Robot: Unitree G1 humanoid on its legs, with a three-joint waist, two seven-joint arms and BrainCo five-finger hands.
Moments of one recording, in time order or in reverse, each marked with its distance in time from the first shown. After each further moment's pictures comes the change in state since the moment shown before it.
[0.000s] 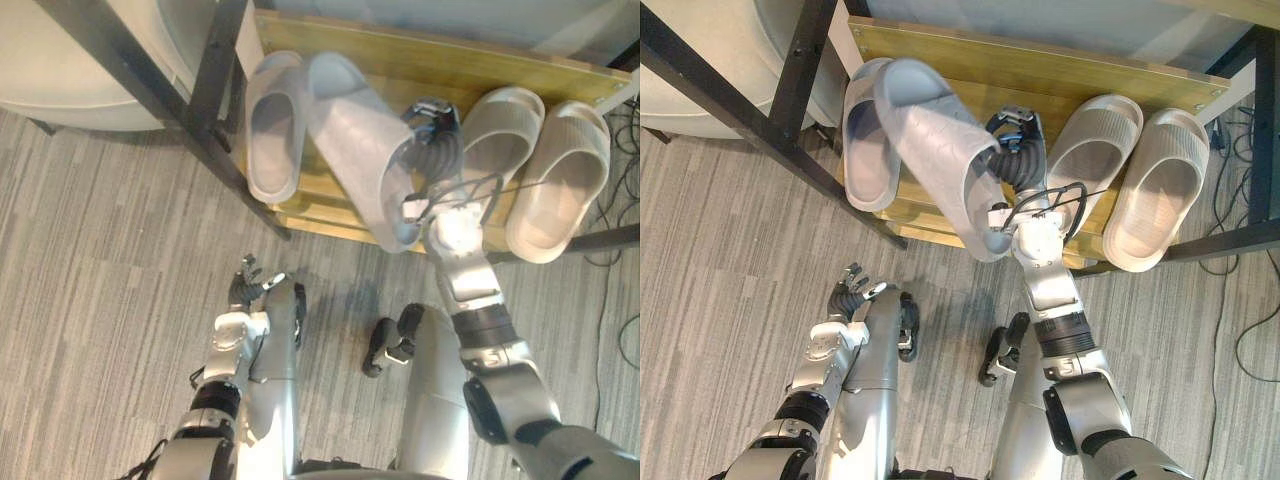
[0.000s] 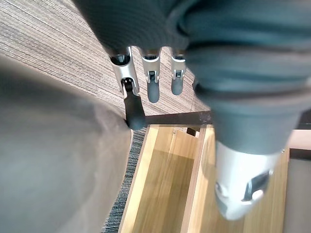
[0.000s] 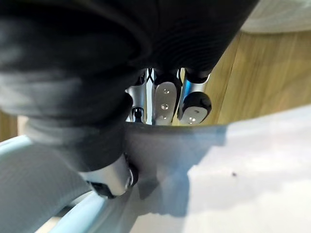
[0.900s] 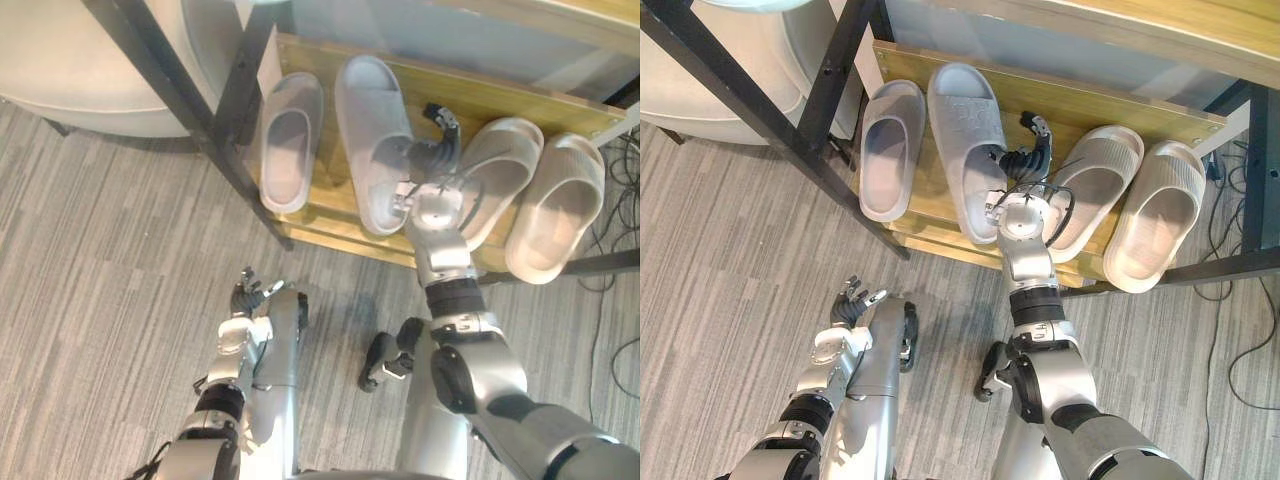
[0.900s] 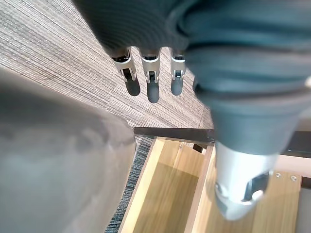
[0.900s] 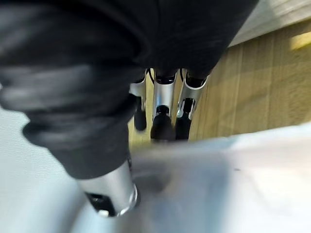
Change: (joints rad) left arm 0.002 -0.019 -0.001 0.031 -0.041 0.041 0.067; right arm -0.155 0.148 -0.162 0.275 -0.050 0.143 -0.144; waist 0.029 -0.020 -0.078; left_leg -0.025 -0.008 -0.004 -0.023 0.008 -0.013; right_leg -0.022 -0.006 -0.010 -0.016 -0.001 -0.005
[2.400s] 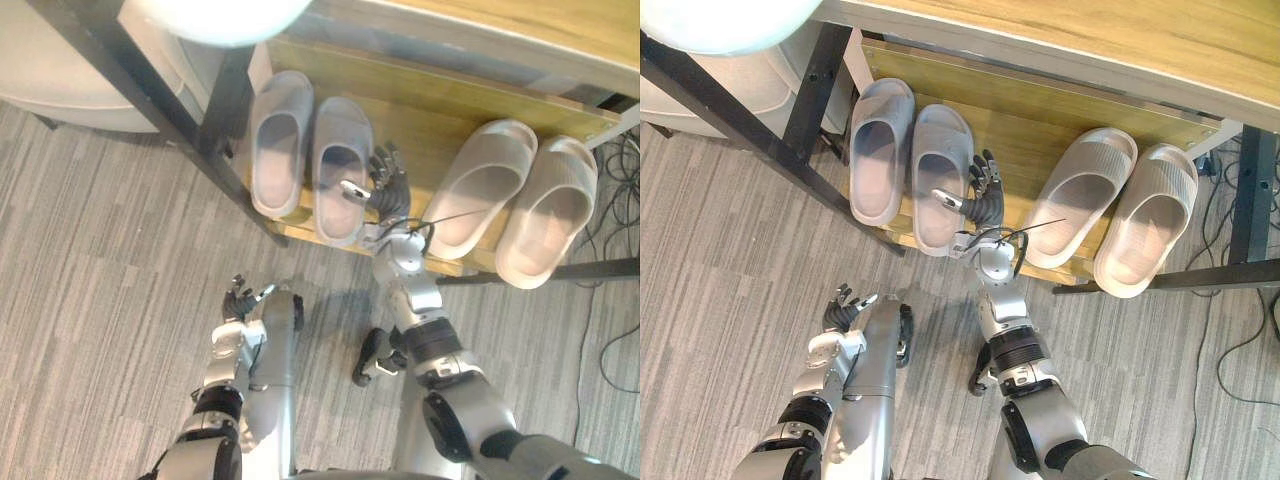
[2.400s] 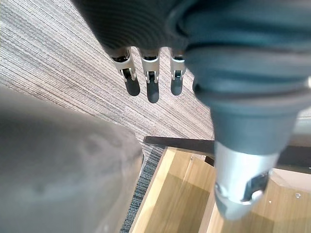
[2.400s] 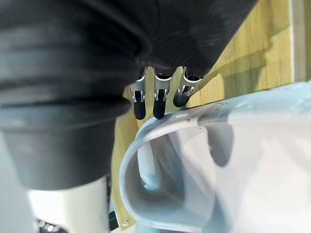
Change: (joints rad) left arm 0.000 -0.018 0.107 0.027 0.042 0.028 0.001; right arm 0.221 0.084 0.226 -0.092 0.448 -0.166 0.114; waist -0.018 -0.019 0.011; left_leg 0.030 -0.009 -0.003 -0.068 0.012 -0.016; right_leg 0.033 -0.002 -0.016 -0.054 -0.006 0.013
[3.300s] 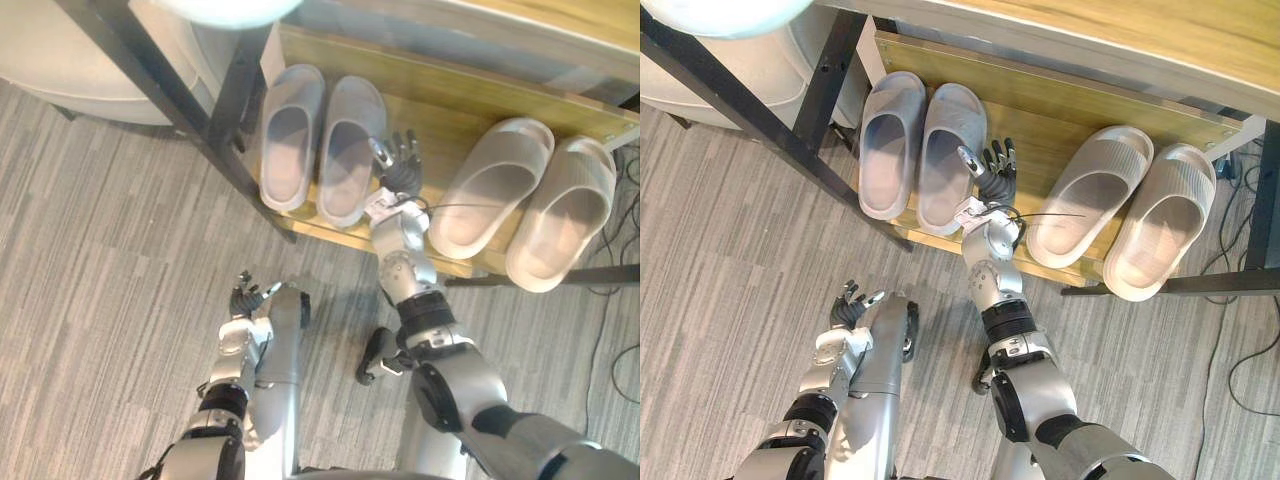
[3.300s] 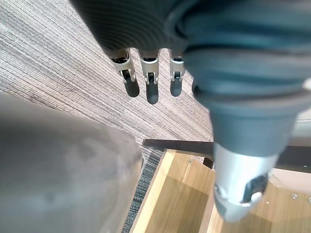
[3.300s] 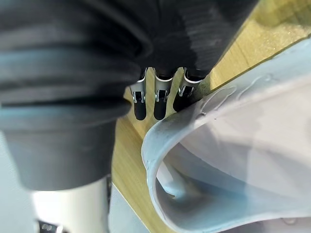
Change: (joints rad) left arm -0.011 -0.014 -0.048 -0.002 -0.003 -0.011 0.022; right arm -0.170 0.036 -0.109 0.131 0.306 -0.073 -0.082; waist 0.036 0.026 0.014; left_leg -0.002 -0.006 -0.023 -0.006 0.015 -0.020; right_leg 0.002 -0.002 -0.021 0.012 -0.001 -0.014
